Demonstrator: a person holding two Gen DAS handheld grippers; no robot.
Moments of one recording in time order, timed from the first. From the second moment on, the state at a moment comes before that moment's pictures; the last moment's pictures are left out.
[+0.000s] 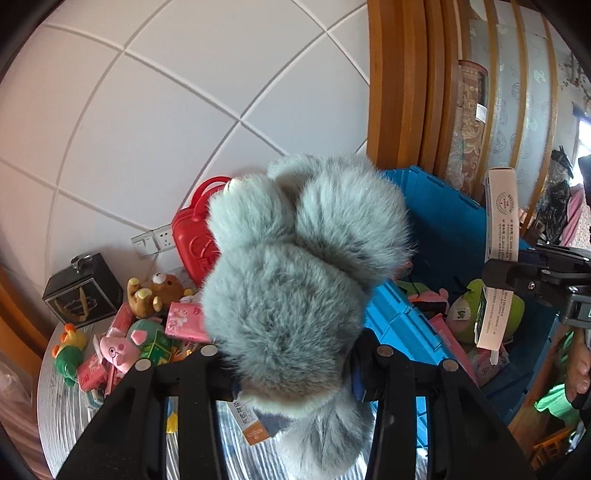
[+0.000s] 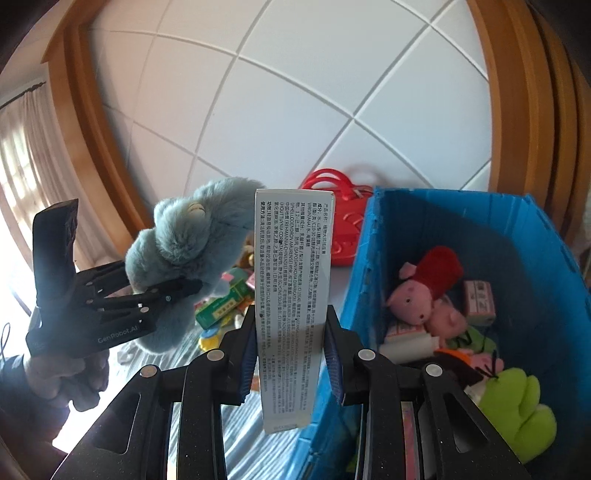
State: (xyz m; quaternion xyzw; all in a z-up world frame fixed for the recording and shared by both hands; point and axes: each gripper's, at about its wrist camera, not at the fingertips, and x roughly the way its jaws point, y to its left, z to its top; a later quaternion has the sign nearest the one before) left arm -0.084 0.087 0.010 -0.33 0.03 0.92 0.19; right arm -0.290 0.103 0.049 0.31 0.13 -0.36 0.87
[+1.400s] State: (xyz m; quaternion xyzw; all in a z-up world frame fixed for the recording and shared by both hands) left arm -0.183 0.278 0.051 -0.31 0.07 0.89 0.32; right arm -0.451 -0.012 -0.018 0.35 0.11 -0.54 0.75
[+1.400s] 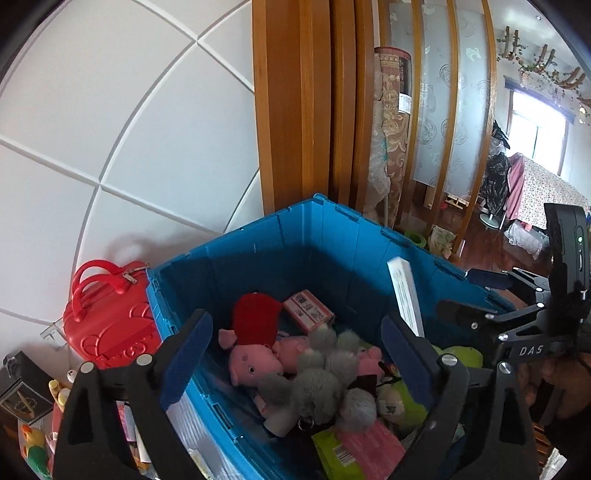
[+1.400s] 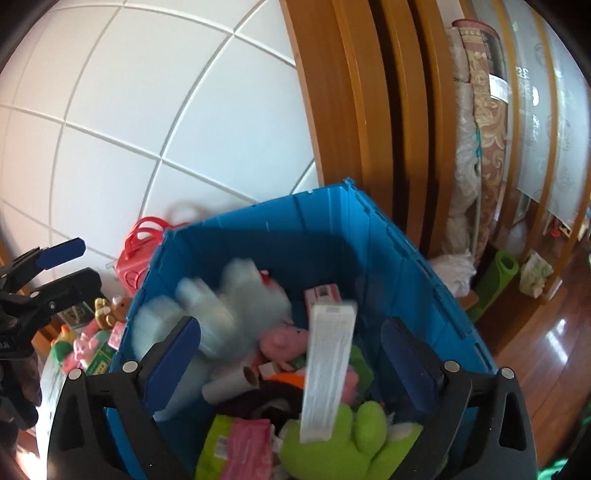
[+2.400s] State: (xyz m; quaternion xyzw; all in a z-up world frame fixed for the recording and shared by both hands) left arm -0.084 0.025 -0.050 -0.40 -0.02 0.90 0.17; right arm -0.273 0.070 0.032 0.30 0.18 -0.41 0.84
